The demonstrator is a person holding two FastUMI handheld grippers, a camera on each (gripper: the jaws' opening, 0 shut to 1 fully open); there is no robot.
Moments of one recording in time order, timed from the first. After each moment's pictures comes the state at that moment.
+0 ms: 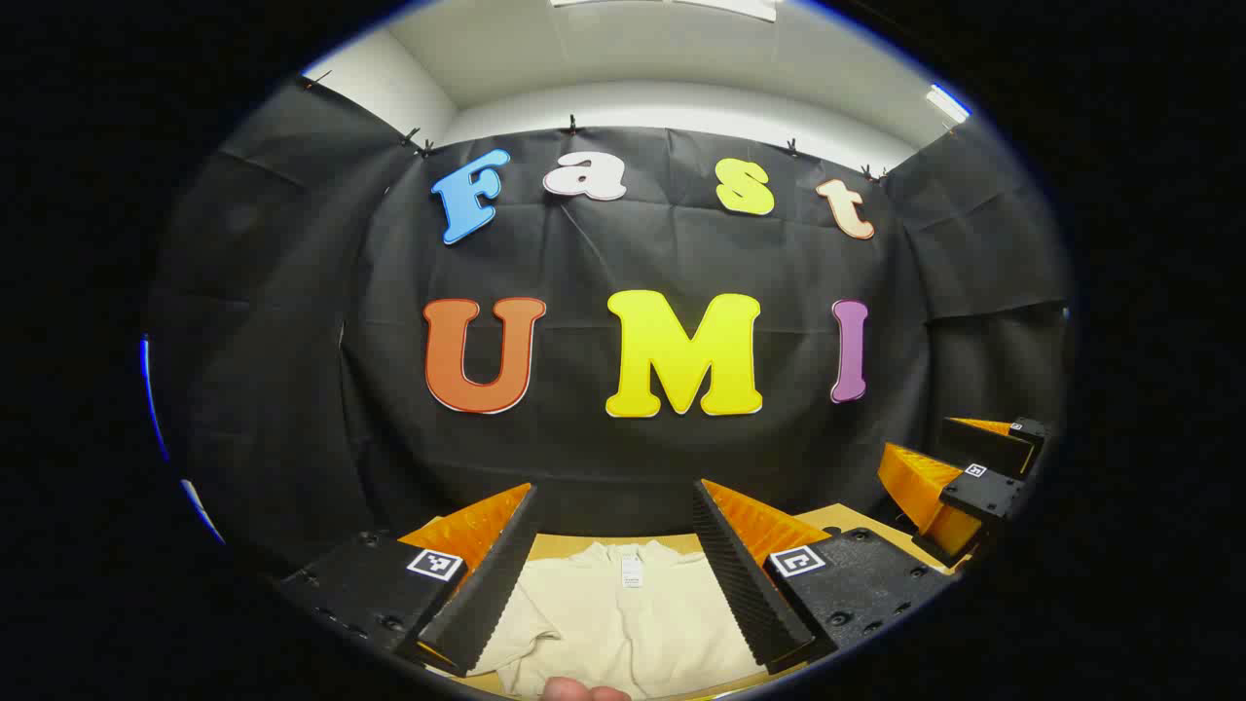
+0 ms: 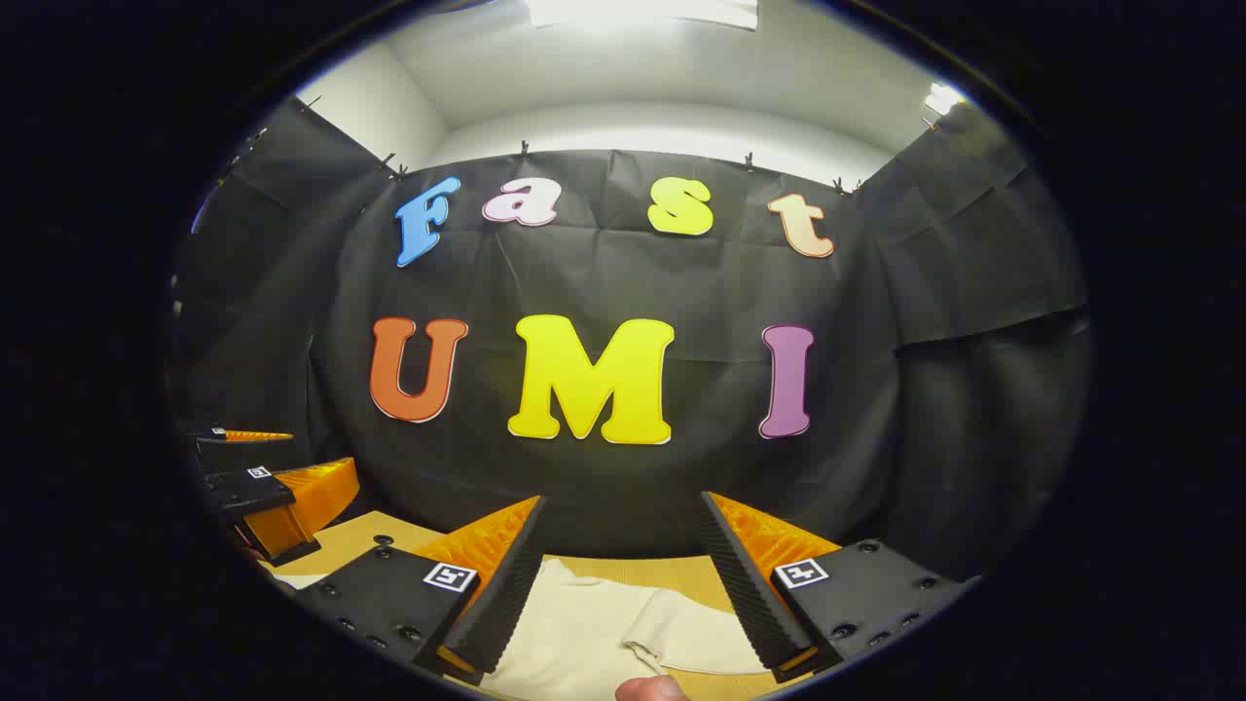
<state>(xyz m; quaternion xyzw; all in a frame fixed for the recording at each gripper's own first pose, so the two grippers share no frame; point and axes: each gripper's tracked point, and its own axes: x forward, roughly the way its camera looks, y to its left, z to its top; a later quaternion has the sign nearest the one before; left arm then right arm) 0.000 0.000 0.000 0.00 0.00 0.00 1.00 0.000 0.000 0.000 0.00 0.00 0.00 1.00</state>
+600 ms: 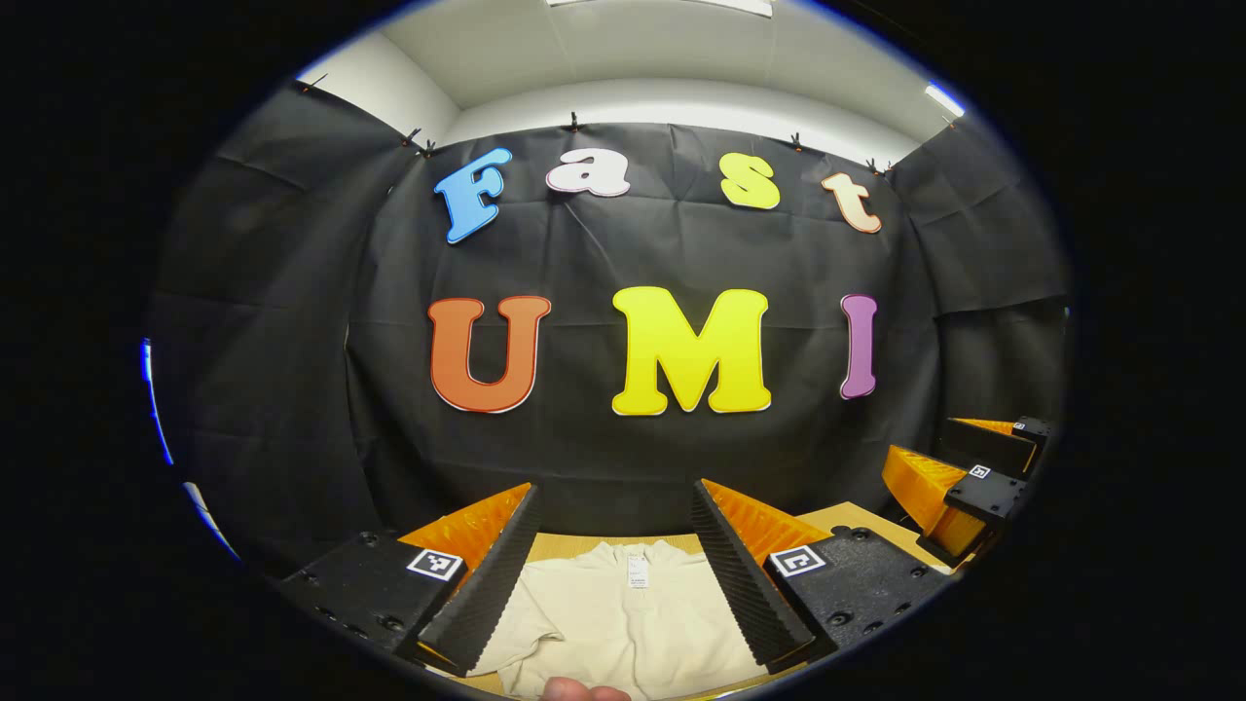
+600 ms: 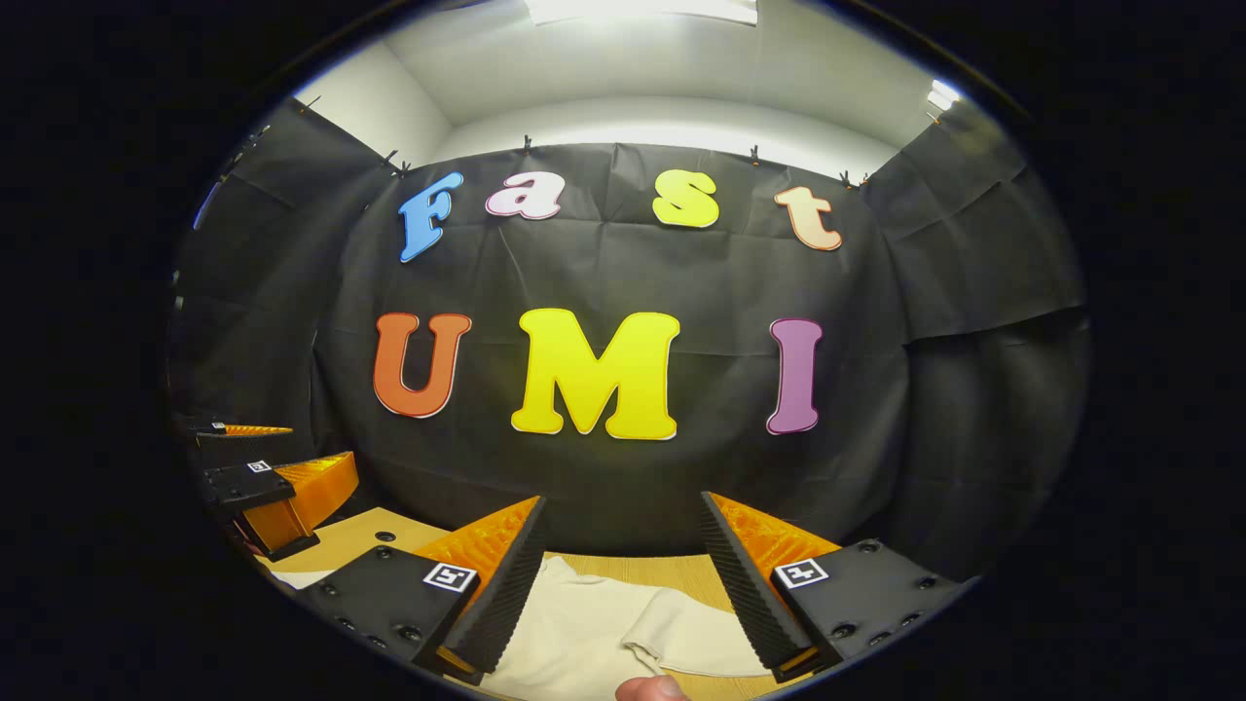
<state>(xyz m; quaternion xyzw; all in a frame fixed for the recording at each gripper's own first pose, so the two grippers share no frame) 0.010 0.001 -0.005 0.00 0.01 0.01 1.00 0.011 -0.003 -0.004 0.00 0.01 0.02 1.00</state>
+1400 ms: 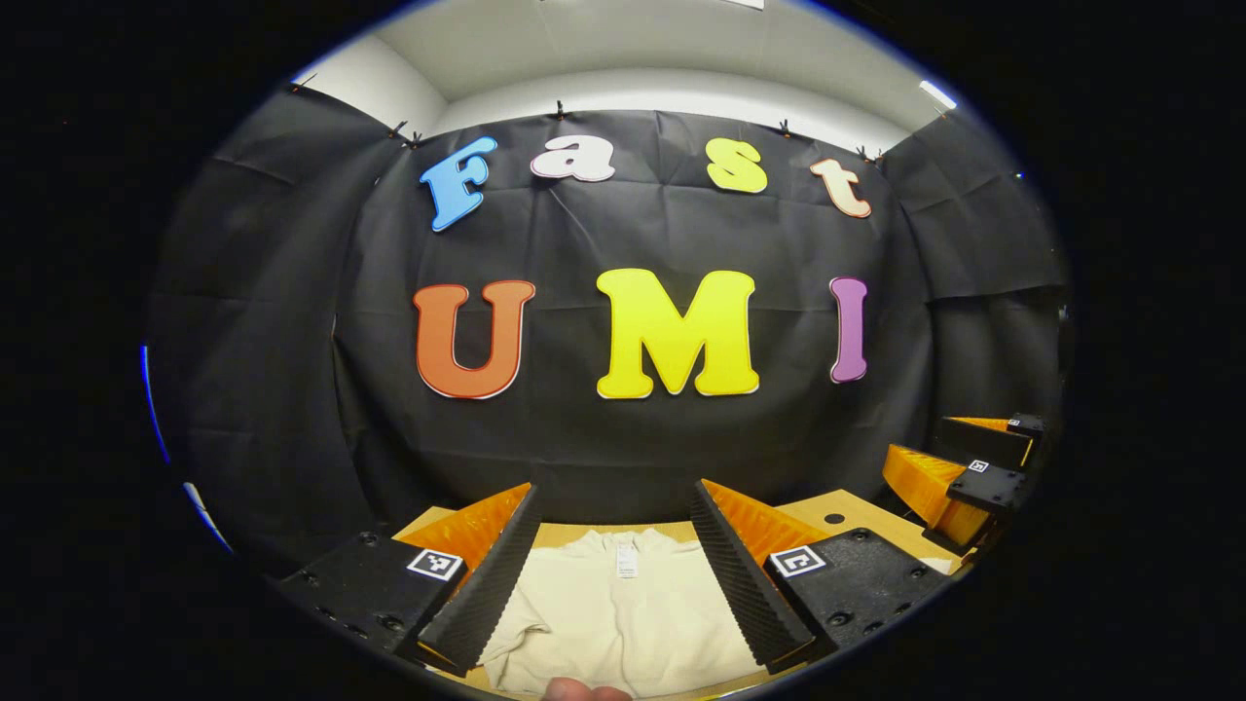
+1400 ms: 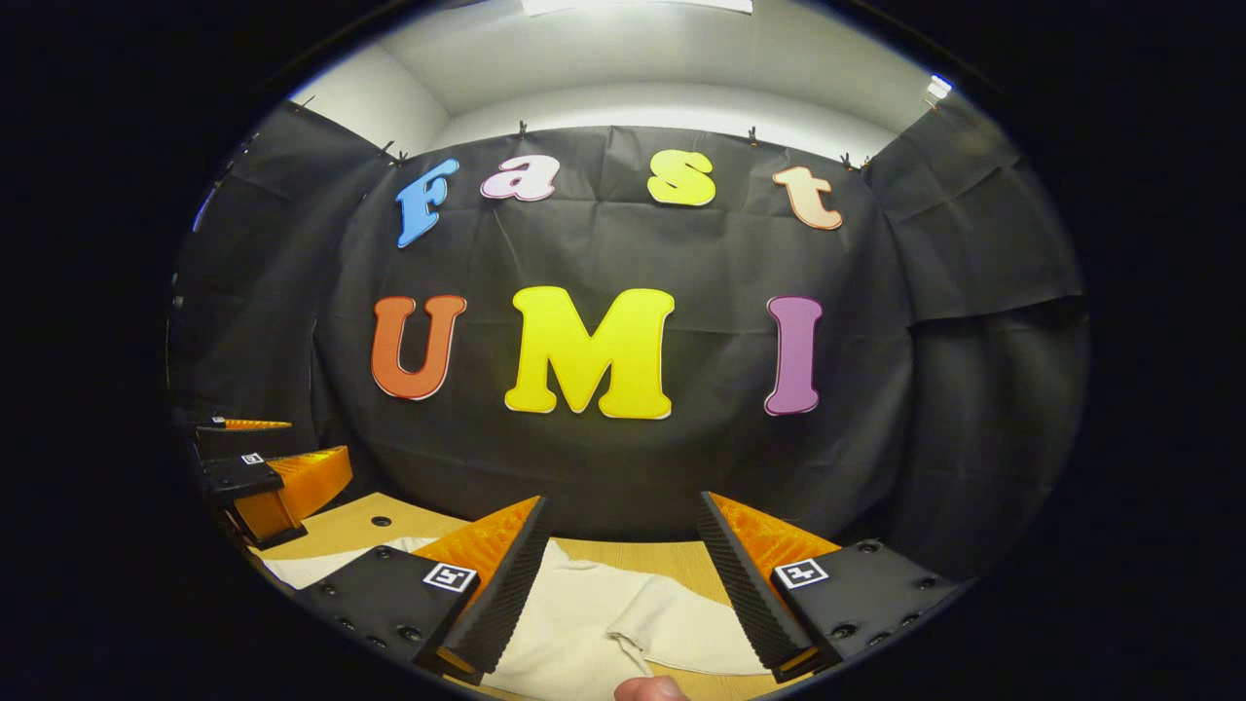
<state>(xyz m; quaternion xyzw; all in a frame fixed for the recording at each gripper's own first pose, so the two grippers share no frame) 0.011 -0.026 -0.026 0.01 0.03 -0.01 1.00 0.018 -0.044 -0.037 0.00 0.04 0.02 1.00</state>
